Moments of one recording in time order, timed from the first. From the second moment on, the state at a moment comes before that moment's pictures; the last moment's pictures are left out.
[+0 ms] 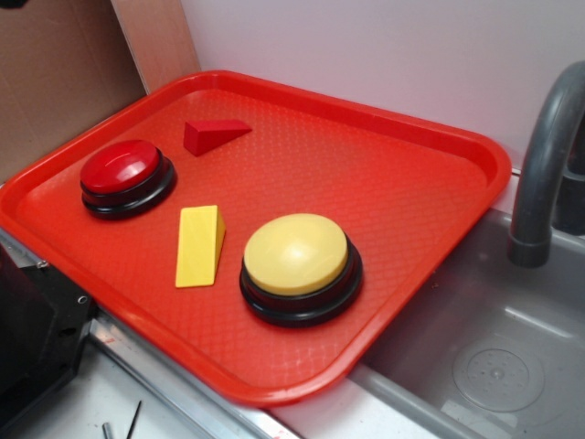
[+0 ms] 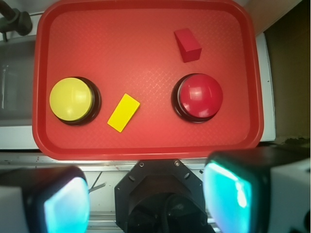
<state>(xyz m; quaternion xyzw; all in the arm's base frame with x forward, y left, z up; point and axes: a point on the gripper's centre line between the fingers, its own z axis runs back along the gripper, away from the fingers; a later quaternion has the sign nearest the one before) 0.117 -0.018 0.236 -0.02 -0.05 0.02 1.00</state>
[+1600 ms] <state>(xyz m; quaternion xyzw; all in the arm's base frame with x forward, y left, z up) 0.170 -0.019 0.098 -0.03 0.00 0.35 0.94</state>
